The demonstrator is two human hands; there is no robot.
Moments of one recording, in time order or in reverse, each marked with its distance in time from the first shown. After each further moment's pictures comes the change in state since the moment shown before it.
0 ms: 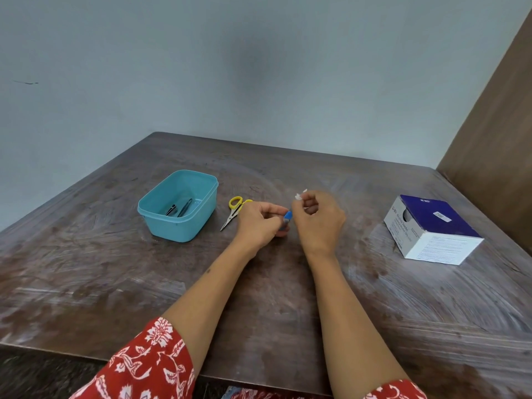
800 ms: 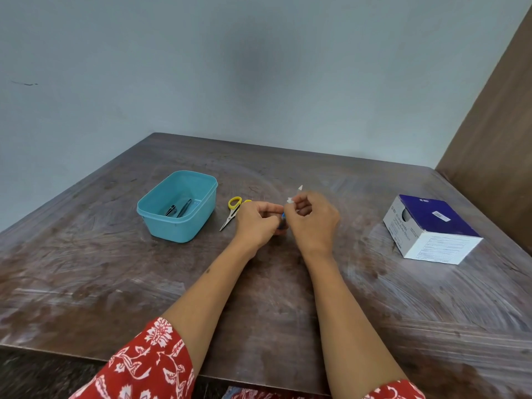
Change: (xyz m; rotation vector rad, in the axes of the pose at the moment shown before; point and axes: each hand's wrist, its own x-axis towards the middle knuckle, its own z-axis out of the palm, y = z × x) left_hand 0.000 0.001 0.000 -0.033 0.015 0.014; right_hand -0.002 -0.002 0.001 0.009 -0.067 -0.050
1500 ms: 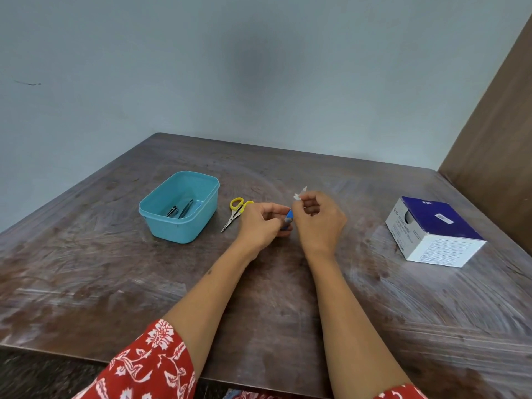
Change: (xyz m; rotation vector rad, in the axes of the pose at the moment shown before) left_hand 0.002 -0.004 0.001 -0.040 -0.061 -0.002; right_hand 0.001 0.000 0.000 0.074 0.063 0.096
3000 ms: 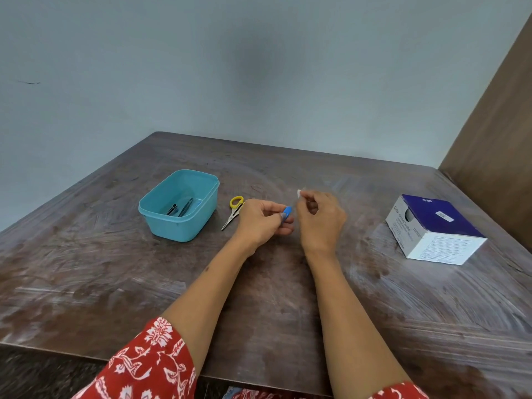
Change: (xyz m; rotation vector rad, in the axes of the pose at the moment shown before) left_hand -0.004 0.010 -0.002 0.002 -0.027 -0.059; right_hand 0.000 0.001 -0.002 -0.070 0.001 -0.095
